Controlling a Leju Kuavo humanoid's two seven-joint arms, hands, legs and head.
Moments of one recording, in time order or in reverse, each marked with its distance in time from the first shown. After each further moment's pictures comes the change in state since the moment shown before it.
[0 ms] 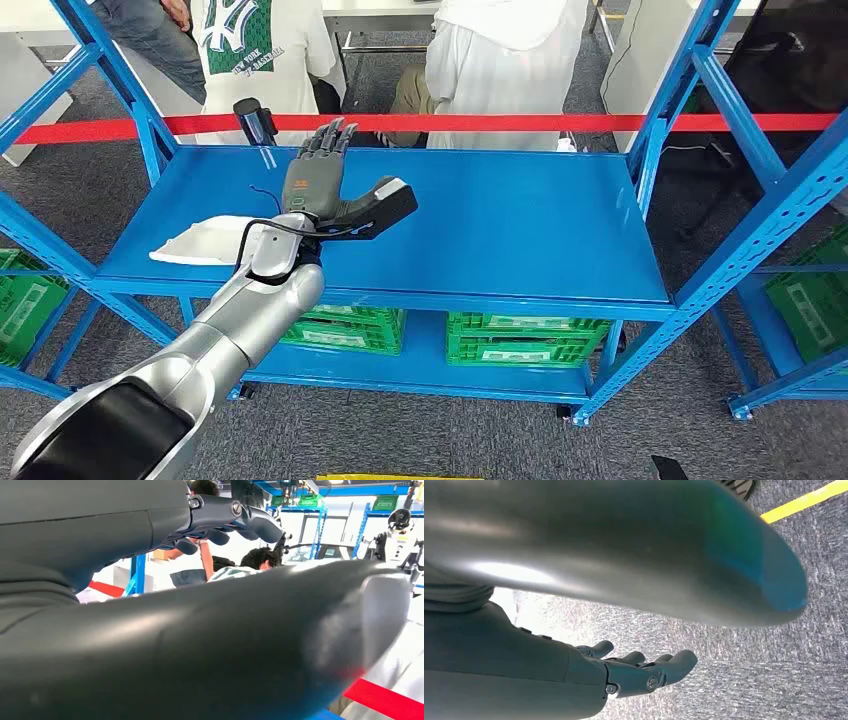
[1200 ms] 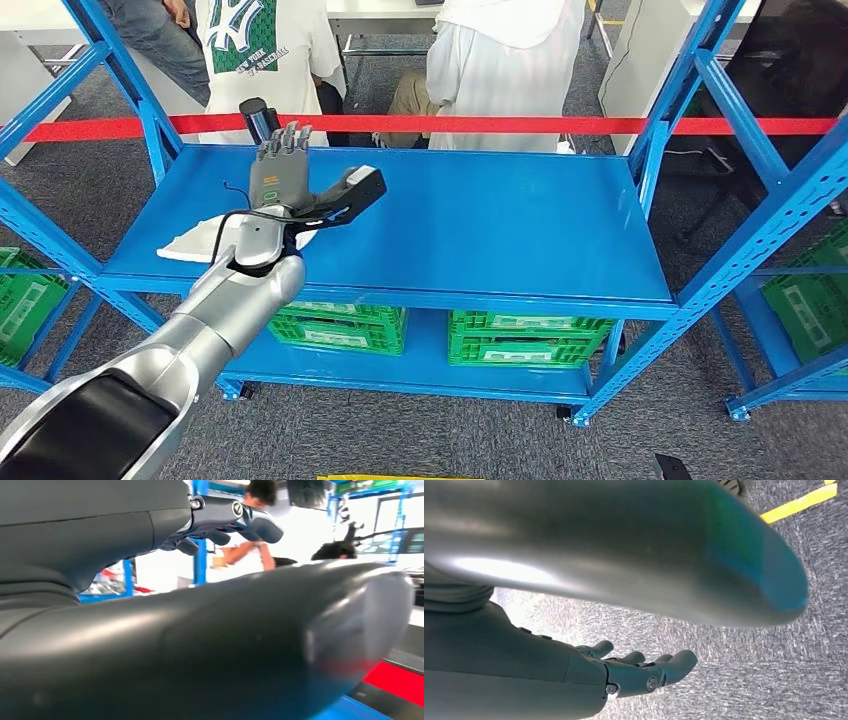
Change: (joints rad) left arm -0.027 0.062 -0.003 0.016 -0.071 -0.085 0.246; right arm 0.000 -0.001 -0.024 0.000 -0.002 0.009 -0.051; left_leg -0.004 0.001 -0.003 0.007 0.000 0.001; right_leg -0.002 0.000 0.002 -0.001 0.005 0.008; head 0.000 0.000
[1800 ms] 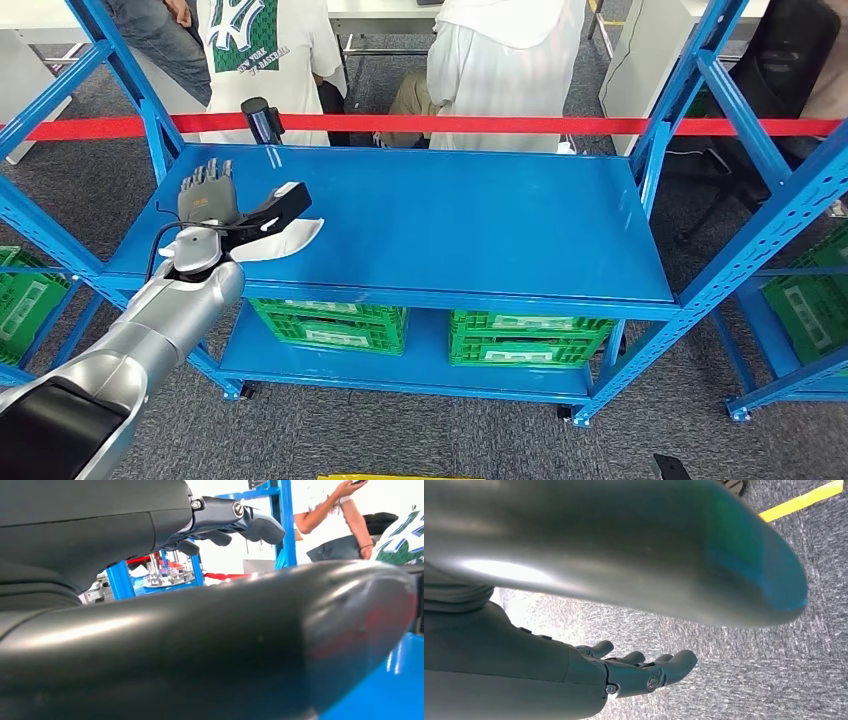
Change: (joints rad) left arm 0.031 0.167 0.031 0.035 0.049 -0.102 0.080; right arm -0.001 0.001 0.000 0.000 0.020 0.000 0.001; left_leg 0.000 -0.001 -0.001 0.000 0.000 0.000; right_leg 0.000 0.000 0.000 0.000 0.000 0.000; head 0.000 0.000
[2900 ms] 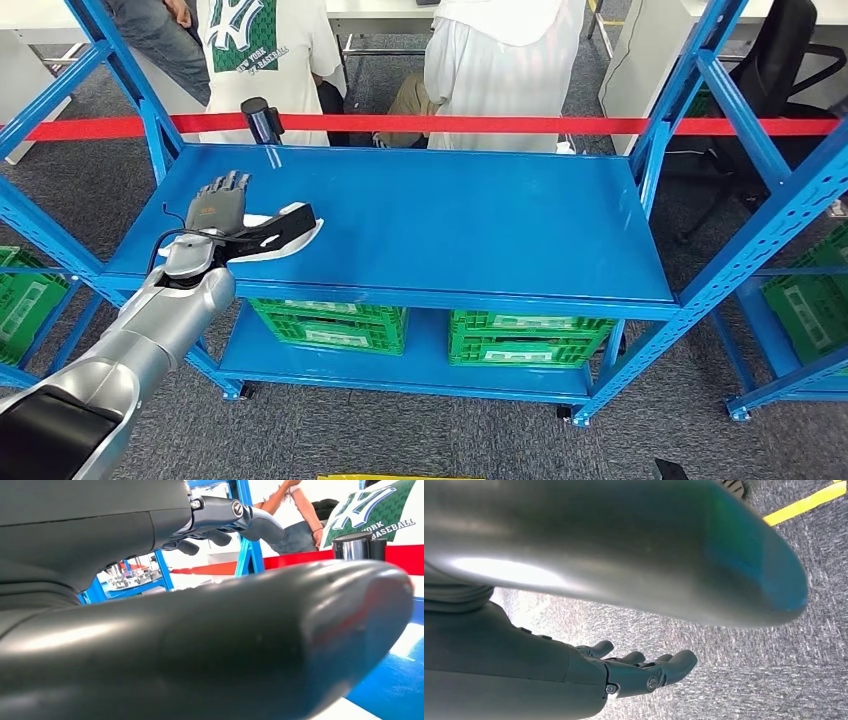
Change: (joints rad) left arm 0.029 0.034 0.051 -0.010 -0.032 -0.100 -0.202; right arm 0.000 0.015 -0.026 0.000 -0.017 -0.014 0.018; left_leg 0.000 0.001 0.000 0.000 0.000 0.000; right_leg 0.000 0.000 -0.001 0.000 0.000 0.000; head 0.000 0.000
